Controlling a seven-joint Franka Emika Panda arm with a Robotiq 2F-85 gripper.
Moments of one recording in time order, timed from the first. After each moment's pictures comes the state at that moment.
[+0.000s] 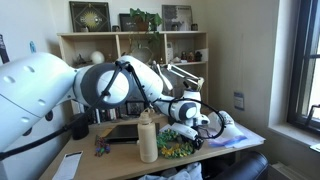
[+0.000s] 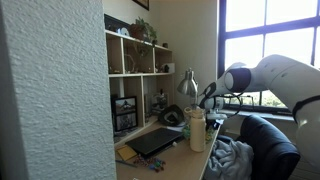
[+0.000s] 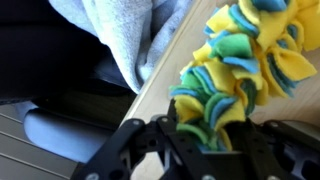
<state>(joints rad) -0.28 0.97 -0.08 -1.26 0.14 2.27 -0.07</state>
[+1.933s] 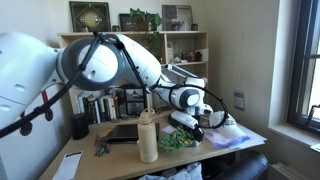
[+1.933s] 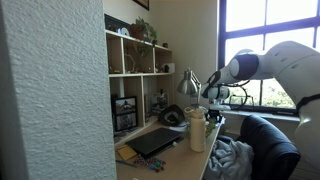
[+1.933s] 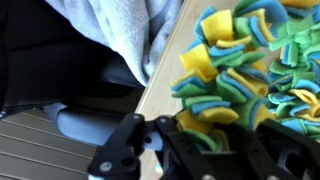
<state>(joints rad) -0.31 0.80 -0.08 -1.38 0.19 2.22 -0.03</state>
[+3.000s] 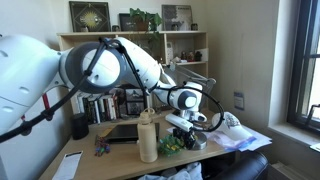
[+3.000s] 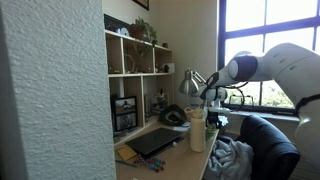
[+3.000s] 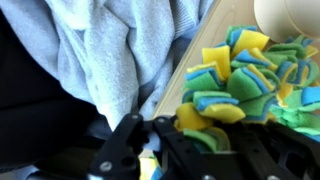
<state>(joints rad) -0.31 0.83 -0.05 -1.36 0.18 1.98 -0.08</state>
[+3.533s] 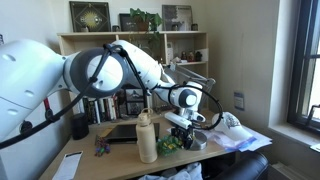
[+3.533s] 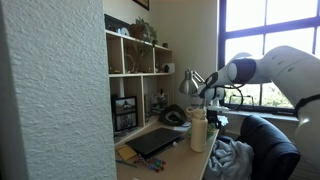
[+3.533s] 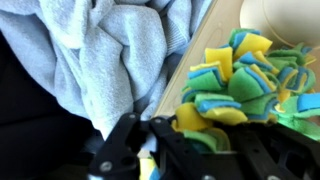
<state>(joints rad) -0.31 0.86 -0.05 -1.28 0.18 1.86 -0.05</state>
